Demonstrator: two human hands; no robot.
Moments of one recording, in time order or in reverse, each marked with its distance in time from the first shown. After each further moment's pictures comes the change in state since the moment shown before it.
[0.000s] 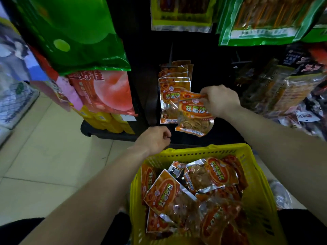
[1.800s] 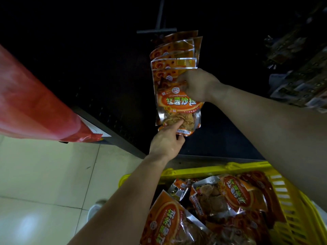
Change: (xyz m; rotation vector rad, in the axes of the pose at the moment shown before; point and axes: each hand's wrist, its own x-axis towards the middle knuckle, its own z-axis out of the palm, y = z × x) left_hand 0.140 -0.044 0.113 -0.017 0.147 -0.080; right_hand 0.147 -0.006 0.112 0.170 -0.250 -0.160
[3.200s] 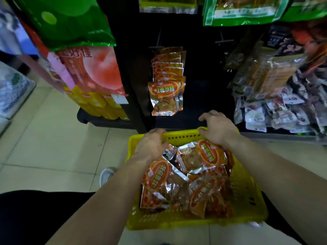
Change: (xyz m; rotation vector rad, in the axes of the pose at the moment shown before) left_hand -0.185 0.033 -0.063 0.118 -0.069 0.005; right_hand -0.276 -0.010 0.011 -0.038 -0.017 0.252
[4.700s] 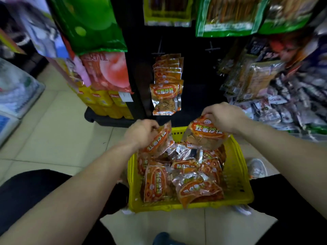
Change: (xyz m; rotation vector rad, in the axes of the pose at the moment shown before) left_hand -0.051 0.009 -0.072 0.078 0.062 0.070; right_hand -0.057 -0.006 -0.076 -0.161 0.045 -0.176
